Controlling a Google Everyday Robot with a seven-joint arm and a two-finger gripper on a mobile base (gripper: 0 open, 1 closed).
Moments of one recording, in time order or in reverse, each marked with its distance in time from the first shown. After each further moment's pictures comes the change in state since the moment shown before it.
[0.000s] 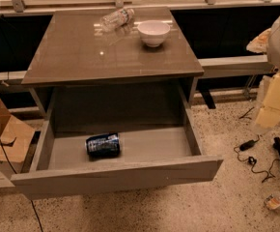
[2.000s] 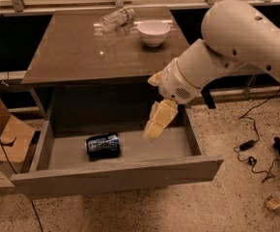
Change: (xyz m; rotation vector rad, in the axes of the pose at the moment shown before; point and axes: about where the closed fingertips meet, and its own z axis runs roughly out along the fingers) arm -0.168 0.014 0.168 -0.234 -0.432 -0.076
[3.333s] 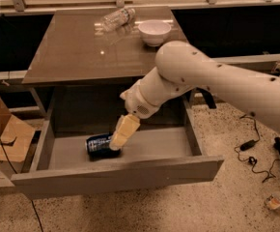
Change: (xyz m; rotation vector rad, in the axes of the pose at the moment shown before) arm -0.023 -0.017 0.112 -0.029 -0.063 0.018
